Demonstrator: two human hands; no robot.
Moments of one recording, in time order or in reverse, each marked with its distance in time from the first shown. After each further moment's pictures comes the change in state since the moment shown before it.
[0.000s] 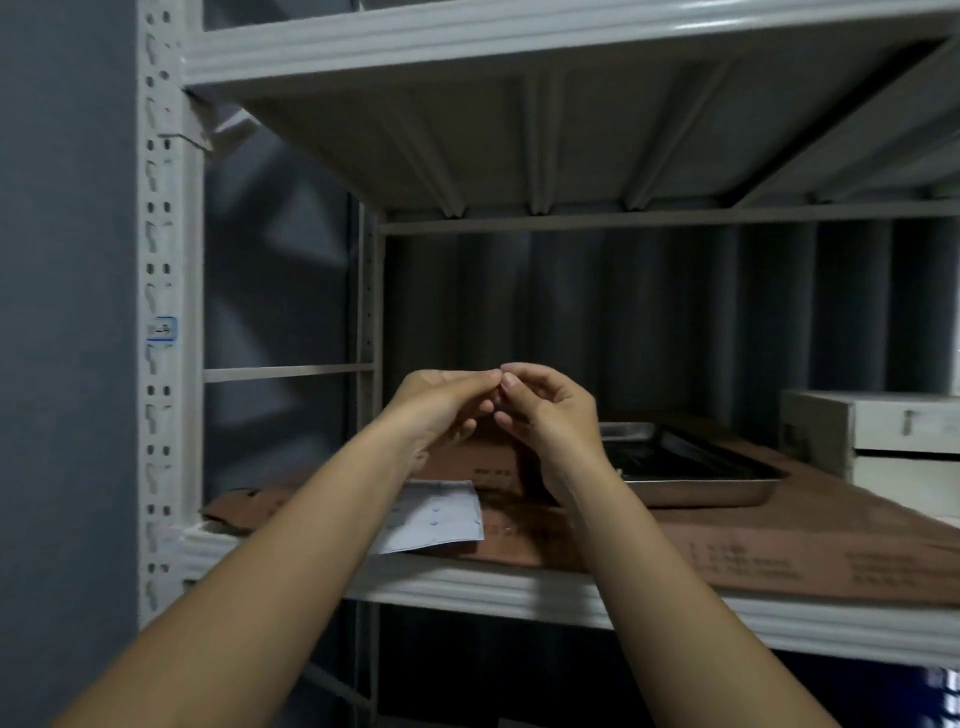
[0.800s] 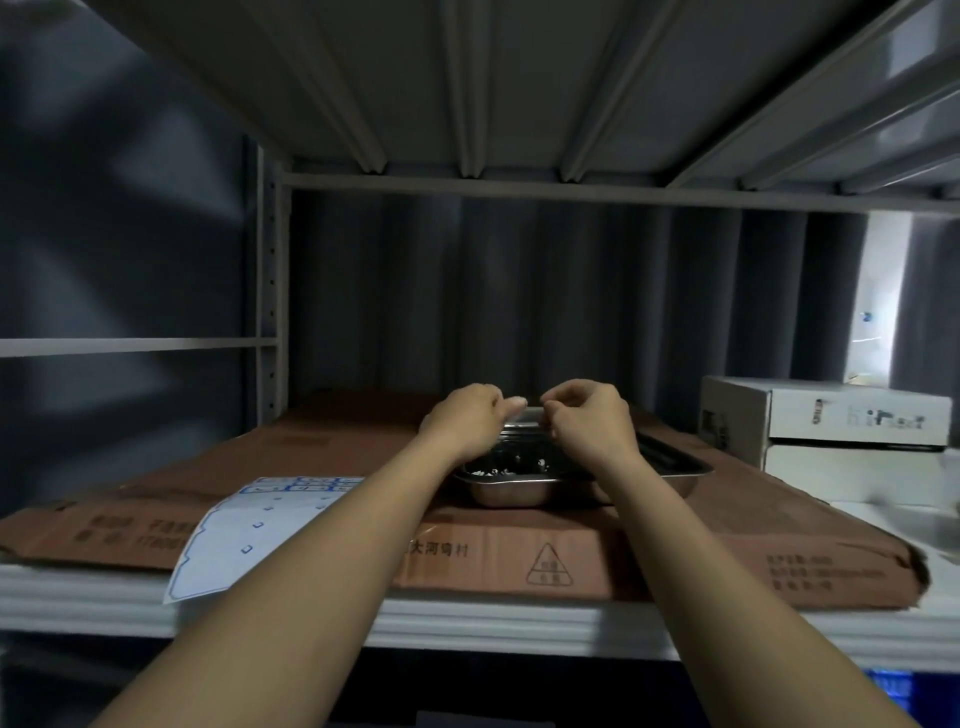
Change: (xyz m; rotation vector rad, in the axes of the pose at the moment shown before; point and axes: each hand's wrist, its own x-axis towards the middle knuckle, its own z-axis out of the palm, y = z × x) left_hand 0.090 -0.064 0.098 0.963 -0.150 0.229; right_hand 0.061 0.008 -0.124 -0.941 0.238 -0.012
